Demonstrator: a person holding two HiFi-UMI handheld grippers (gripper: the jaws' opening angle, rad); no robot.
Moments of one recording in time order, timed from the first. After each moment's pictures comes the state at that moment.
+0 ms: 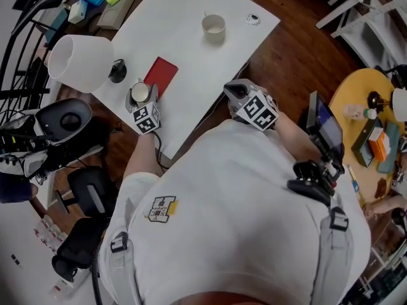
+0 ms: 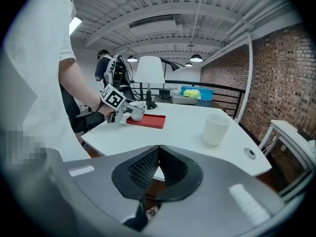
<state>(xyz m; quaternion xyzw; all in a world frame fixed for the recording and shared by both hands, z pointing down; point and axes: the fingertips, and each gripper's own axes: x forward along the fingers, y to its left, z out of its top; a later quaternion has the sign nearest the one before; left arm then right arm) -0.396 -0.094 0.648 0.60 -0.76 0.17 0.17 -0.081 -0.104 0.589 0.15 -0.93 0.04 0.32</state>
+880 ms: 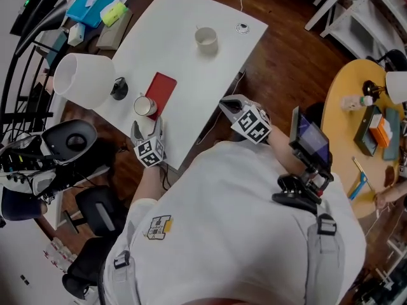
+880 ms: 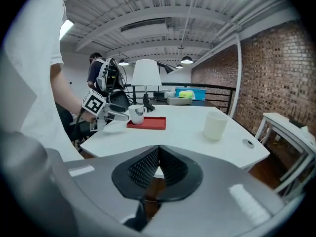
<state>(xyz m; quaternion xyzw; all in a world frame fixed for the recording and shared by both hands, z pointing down) -0.370 -0.023 0.639 0.63 -0.74 0.16 0.18 -0.077 -0.077 0.585 0.20 -0.93 0.07 0.30</state>
